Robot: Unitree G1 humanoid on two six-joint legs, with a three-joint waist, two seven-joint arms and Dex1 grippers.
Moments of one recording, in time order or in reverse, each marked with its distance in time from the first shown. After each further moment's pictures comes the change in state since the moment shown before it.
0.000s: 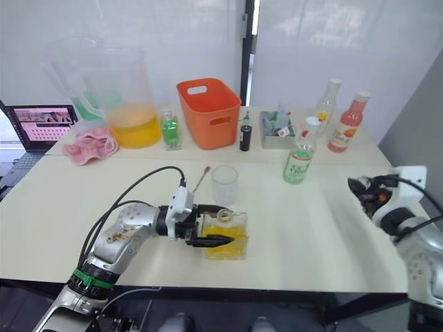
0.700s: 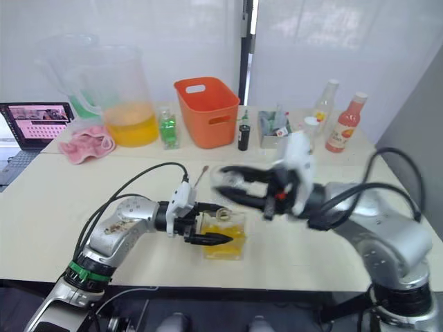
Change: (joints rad) left arm -0.046 0.044 -0.018 -0.009 -0.007 0.107 -0.021; right arm -0.279 -0.098 0.279 -0.584 0.424 0.233 0.316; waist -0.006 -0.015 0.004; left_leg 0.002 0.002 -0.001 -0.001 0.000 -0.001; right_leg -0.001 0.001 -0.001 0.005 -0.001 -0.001
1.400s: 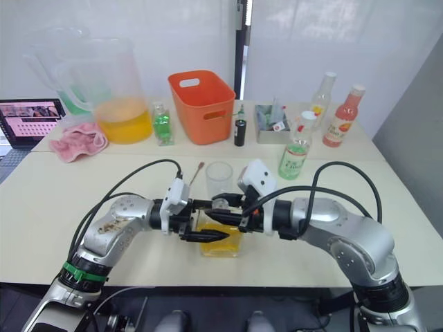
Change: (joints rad) left arm 0.001 0.014 0.032 -0.021 -0.025 0.015 -0.008; right arm -0.036 0.086 0.271 -0.012 -0.106 0.184 -0.088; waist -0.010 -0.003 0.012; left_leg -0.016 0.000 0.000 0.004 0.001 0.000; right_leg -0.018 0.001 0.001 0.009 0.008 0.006
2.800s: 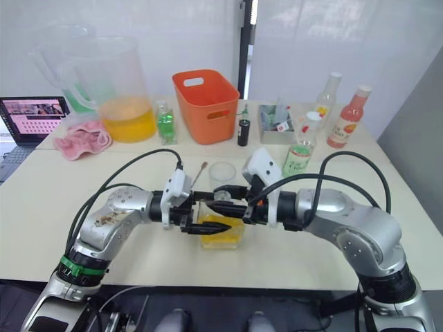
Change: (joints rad) left arm -0.053 0.003 0.025 -0.065 0.017 0.068 0.029; right arm -0.073 -0.072 -0.025 0.053 0.134 0.008 -0.043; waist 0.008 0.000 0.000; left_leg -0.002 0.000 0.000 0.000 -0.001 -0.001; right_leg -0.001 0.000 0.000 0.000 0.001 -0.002
